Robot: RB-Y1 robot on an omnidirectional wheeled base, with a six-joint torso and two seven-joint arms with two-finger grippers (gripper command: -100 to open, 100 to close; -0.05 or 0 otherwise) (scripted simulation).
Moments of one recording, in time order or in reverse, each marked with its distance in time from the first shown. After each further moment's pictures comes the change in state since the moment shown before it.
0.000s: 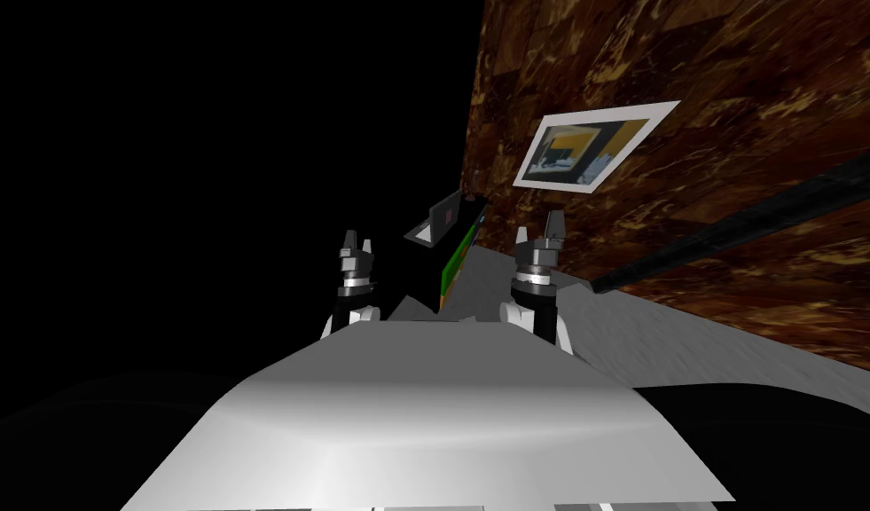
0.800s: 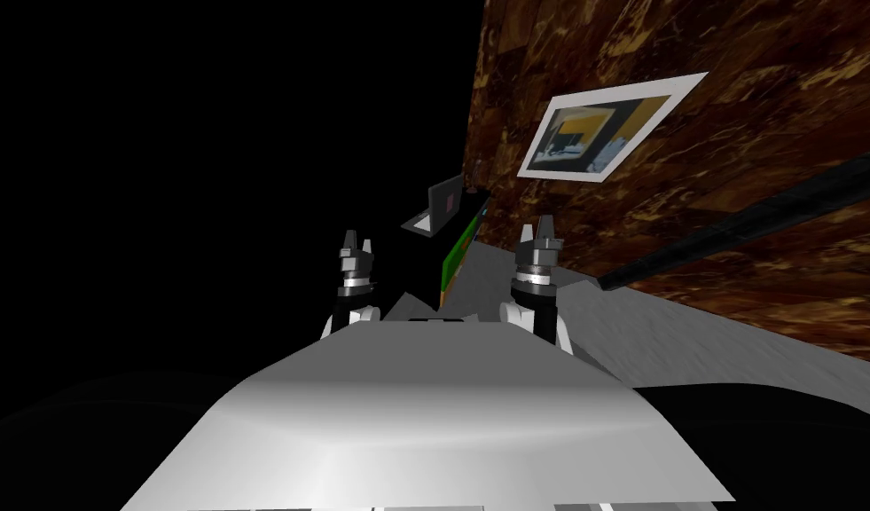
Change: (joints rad) left arm 0.000 0.000 0.000 0.000 0.000 0.000 0.000; right arm 0.000 0.000 0.000 0.000 0.000 0.000 0.000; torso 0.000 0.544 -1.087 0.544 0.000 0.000
